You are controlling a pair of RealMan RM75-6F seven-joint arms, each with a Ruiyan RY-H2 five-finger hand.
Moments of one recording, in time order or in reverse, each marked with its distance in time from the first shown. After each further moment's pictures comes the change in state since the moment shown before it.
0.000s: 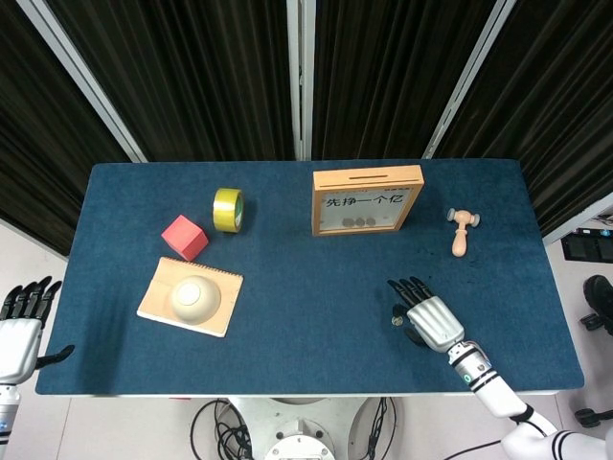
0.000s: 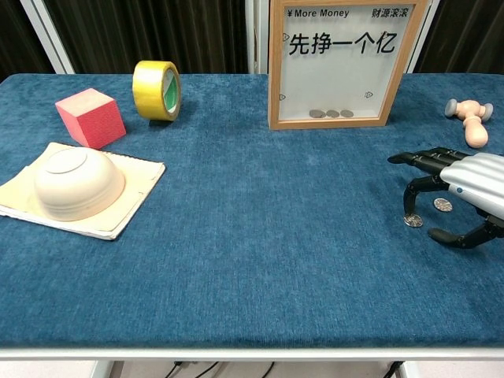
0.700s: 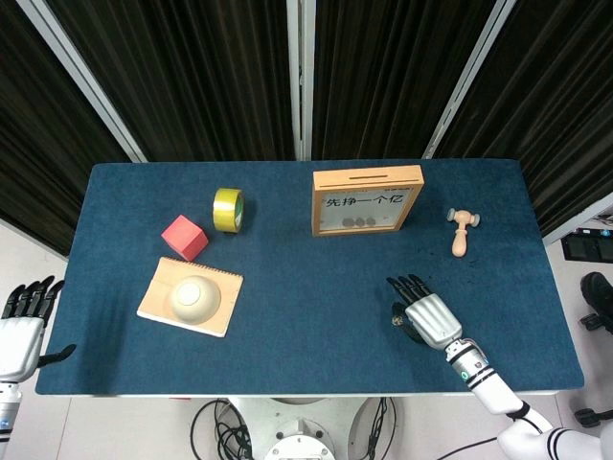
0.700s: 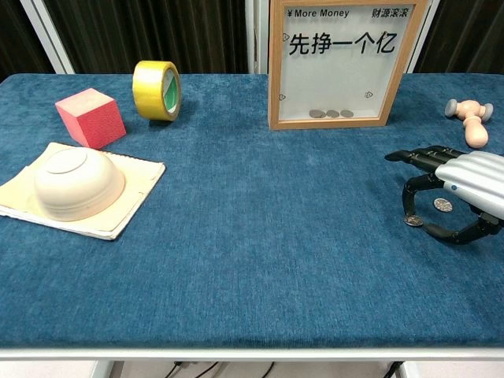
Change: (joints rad) left arm -0.009 -0.004 0.002 0.013 0.000 -0.017 -0.006; right arm 0.004 -0.023 0.017 0.029 0.000 -0.007 0.001
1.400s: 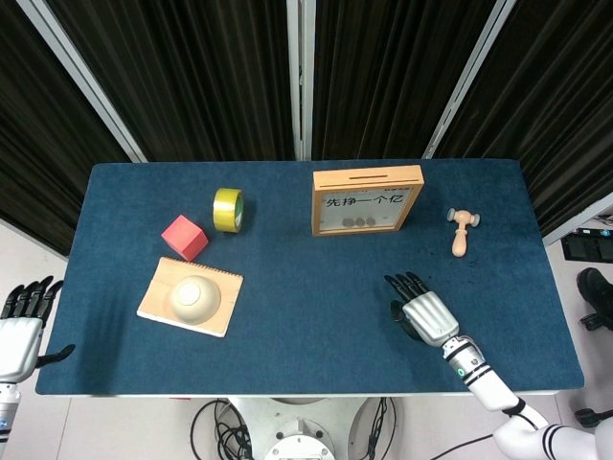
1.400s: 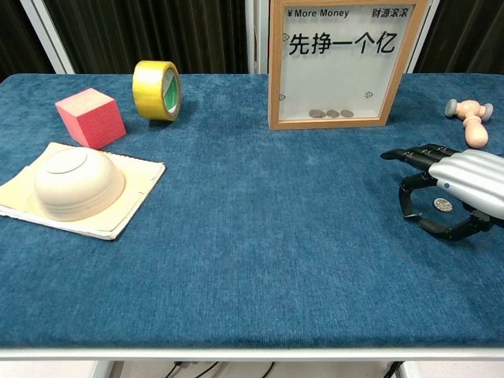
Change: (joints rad) left arm 0.001 -0.005 0.001 0.021 0.007 0.007 -0.024; right arm 0.011 -0.018 0.010 0.019 0.002 -0.011 0.003
